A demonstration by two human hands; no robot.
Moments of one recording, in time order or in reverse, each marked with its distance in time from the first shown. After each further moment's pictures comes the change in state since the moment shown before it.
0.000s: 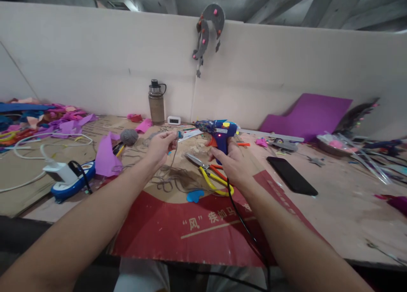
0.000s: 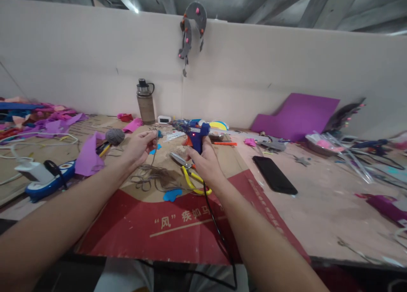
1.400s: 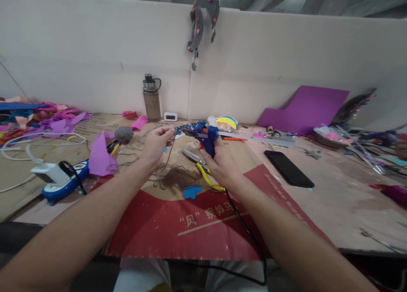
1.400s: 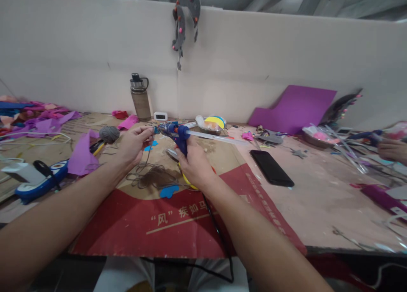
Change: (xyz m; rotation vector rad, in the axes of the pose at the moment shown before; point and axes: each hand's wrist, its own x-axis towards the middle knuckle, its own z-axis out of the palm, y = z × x) left_hand -0.005 -0.001 0.007 0.107 0.031 0.131; right_hand -0.007 0.006 0.007 -0.401 -0.034 -0.211
